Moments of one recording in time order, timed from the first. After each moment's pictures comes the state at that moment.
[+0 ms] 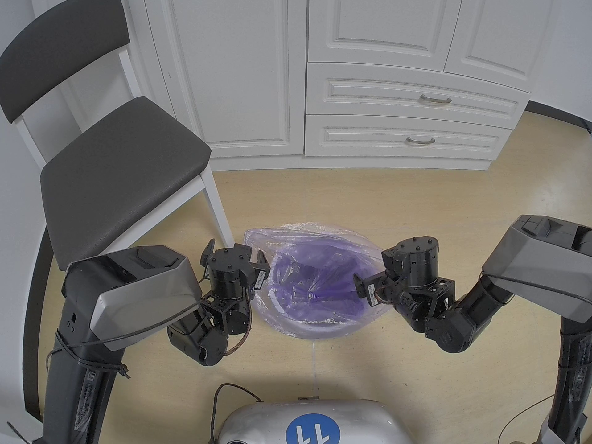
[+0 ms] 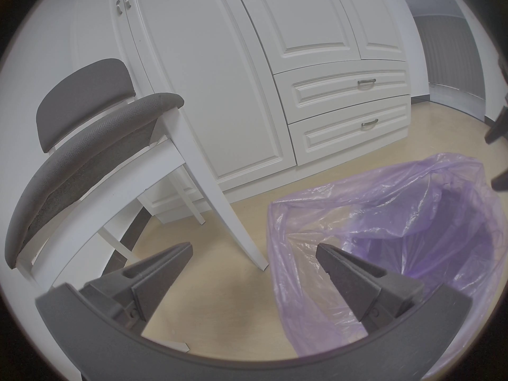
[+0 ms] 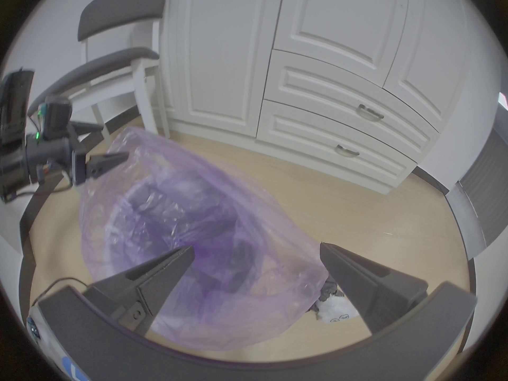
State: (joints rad) left arm -0.52 2.52 -1.06 -1.36 0.60 0.28; right arm 0.55 2.24 -0.89 -1.00 -0.42 -0.12
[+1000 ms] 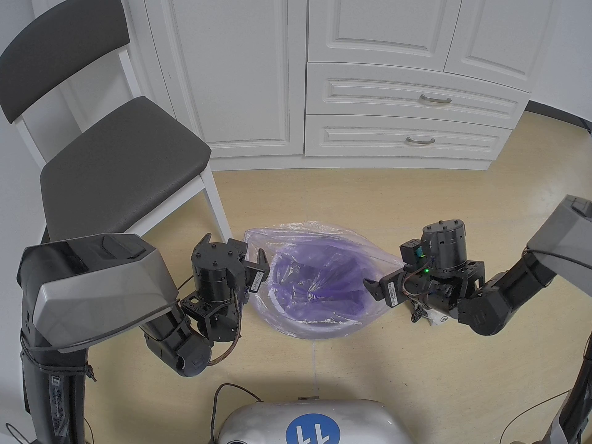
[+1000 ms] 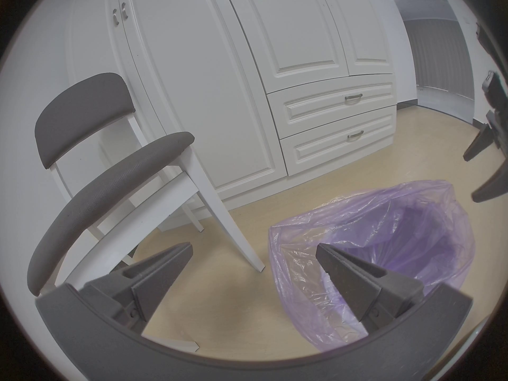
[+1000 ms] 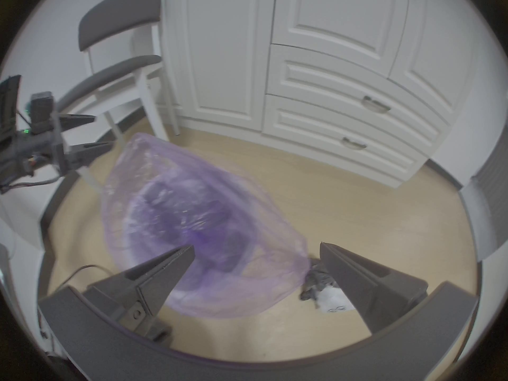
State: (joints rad) left arm -0.57 2.31 -0.85 -1.36 0.59 0.29; right arm 0.48 2.07 -0.84 -0.77 -0.21 -0.11
